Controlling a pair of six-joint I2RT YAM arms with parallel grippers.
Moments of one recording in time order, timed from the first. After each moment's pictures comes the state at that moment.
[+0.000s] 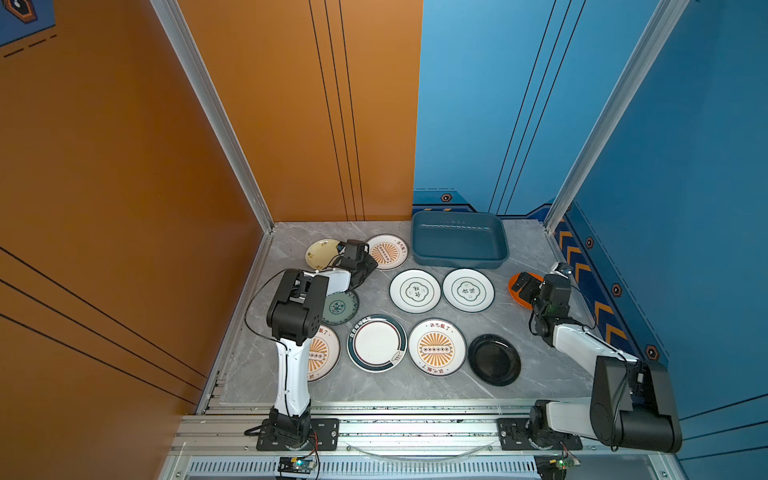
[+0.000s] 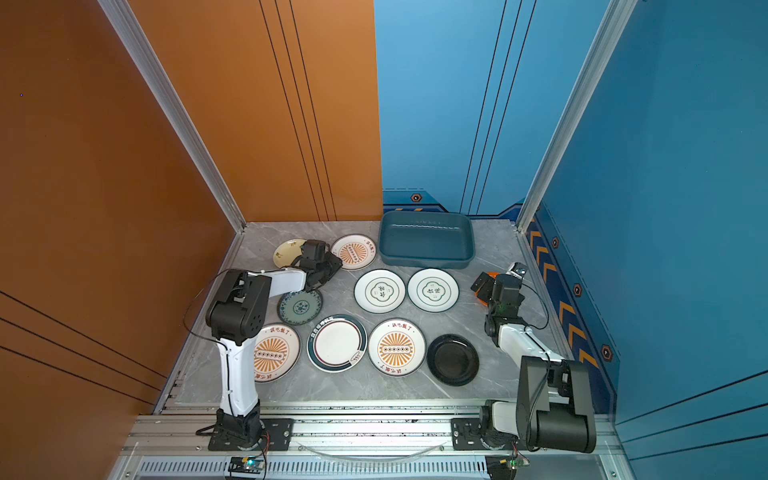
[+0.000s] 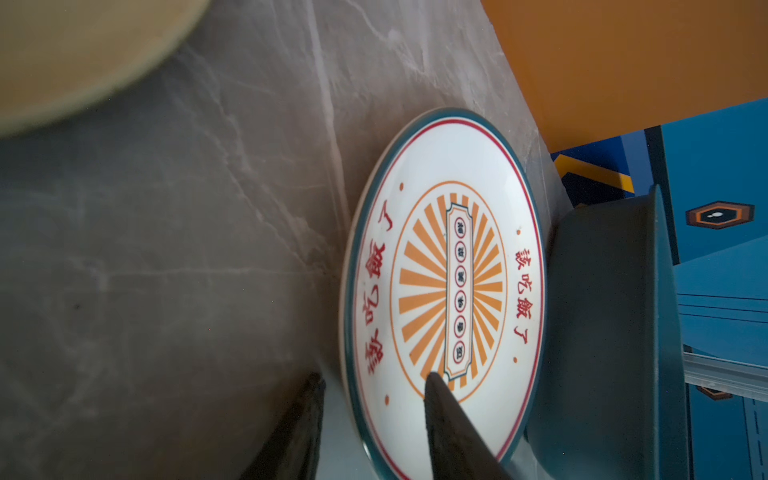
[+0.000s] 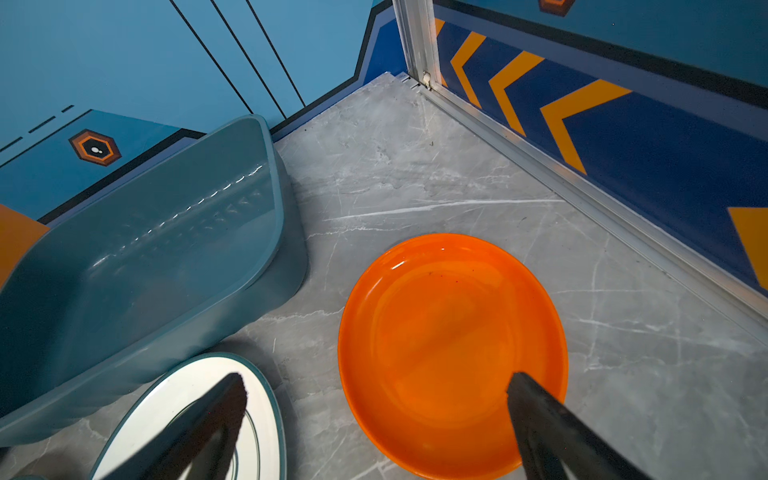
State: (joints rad) left arm -0.26 2.14 1.31 0.14 0.05 -1.02; right arm -0.11 1.33 0.55 0.30 0.15 0.44
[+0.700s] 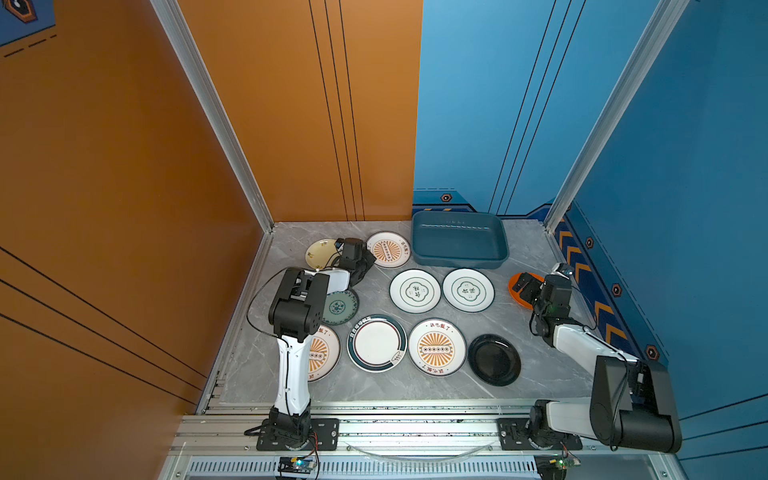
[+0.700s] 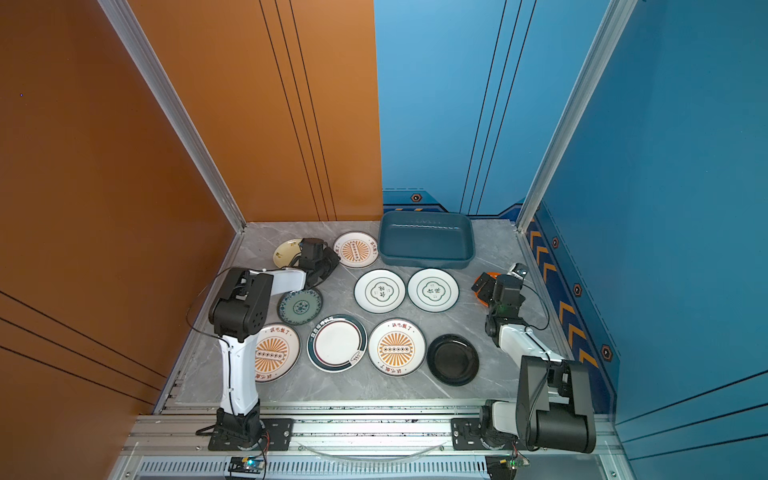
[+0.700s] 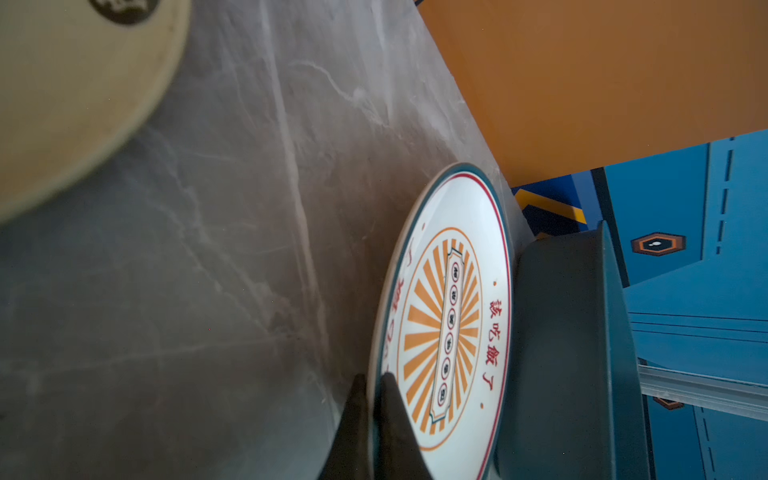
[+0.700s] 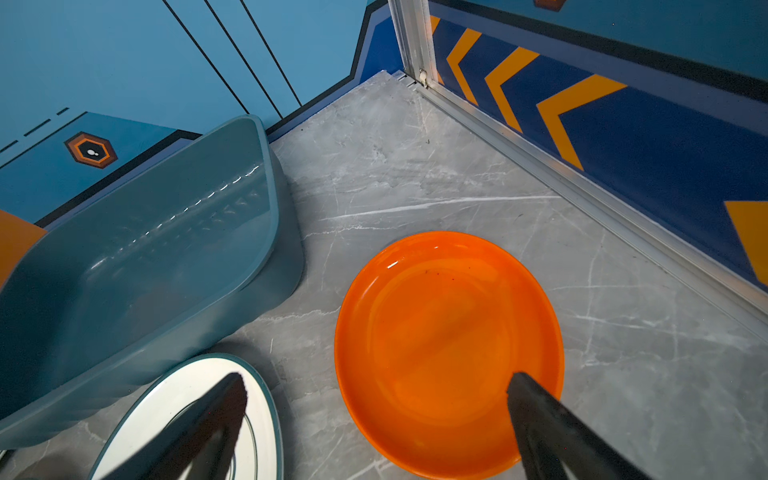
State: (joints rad) left arm -0.25 2.16 1.30 0.26 0.05 -1.04; right arm -0.12 1.33 0.54 0.30 0.14 0.45
